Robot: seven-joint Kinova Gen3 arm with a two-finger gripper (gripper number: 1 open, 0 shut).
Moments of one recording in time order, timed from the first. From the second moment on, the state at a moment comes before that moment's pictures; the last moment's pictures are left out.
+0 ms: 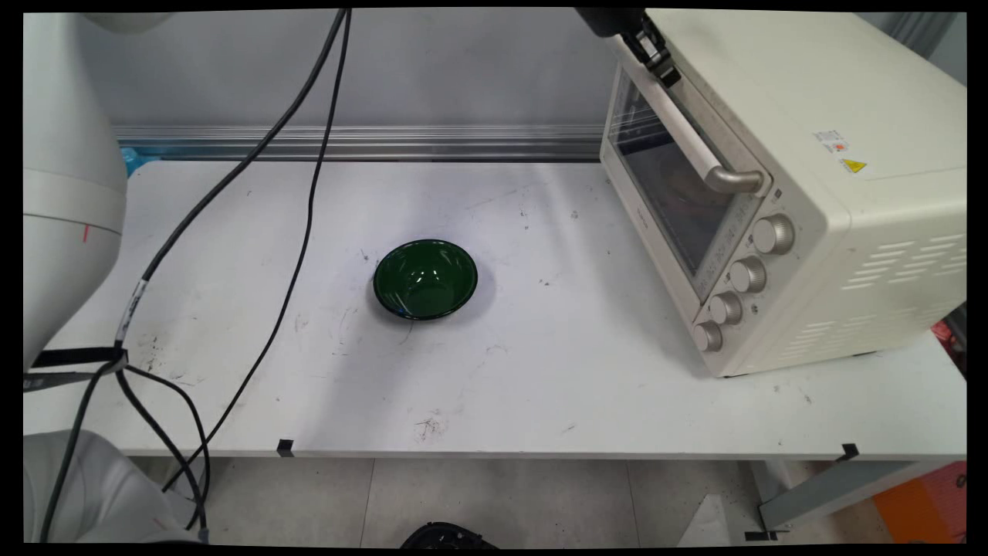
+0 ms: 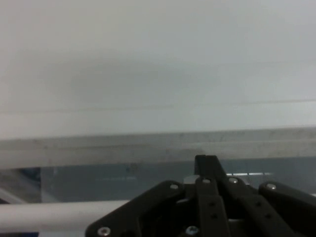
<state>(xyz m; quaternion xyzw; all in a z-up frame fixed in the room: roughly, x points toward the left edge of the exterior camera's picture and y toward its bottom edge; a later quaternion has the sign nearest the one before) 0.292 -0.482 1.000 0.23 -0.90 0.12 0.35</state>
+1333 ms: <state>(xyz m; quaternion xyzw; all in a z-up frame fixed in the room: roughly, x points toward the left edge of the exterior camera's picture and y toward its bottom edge) 0.334 -0.468 0.973 0.25 -0.91 0.10 0.32</state>
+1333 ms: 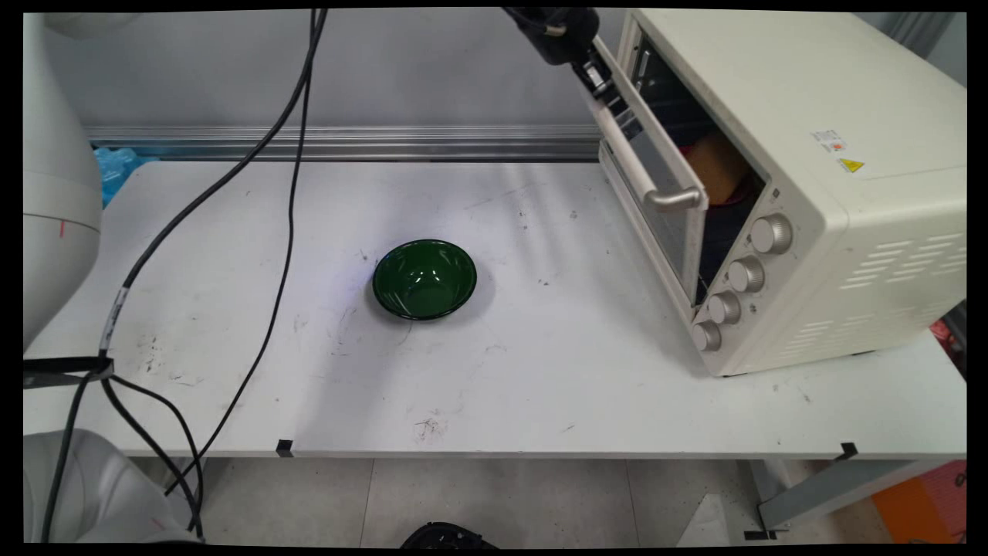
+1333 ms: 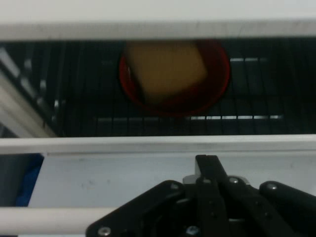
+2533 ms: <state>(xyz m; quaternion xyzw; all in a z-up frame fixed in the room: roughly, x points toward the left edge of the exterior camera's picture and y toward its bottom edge) 0.381 -0.443 0.950 0.25 -0.92 0.08 0.28</state>
